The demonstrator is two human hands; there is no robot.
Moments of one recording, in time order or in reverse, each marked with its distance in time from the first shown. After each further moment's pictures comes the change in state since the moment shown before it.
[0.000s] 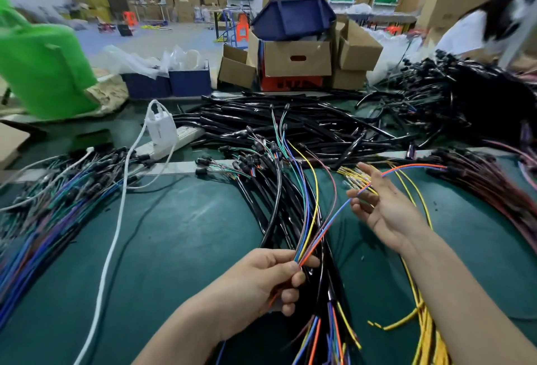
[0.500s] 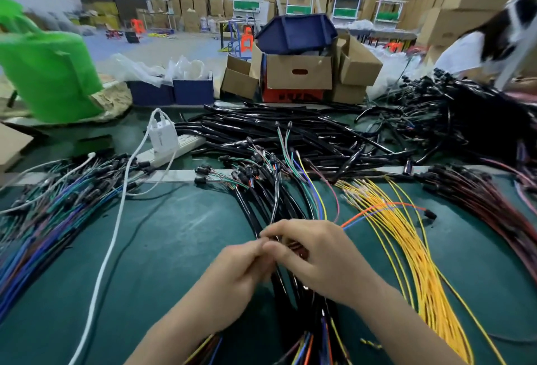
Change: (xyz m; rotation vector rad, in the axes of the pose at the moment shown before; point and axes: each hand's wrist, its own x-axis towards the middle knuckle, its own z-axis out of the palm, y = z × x) left_hand -0.004 0.009 -0.019 0.867 0.253 0.608; right_hand -0.067 0.021 0.062 -1.291 -0.599 -0.845
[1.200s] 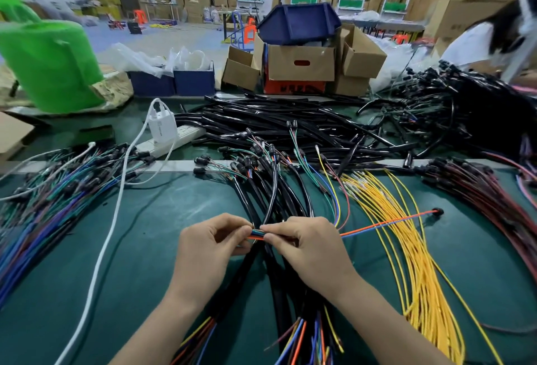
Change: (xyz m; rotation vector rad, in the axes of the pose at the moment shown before) left_hand 0.001 -0.017 -0.003 -0.190 0.470 -0.311; right_hand -0.006 0.012 0.025 0.033 0.085 0.208
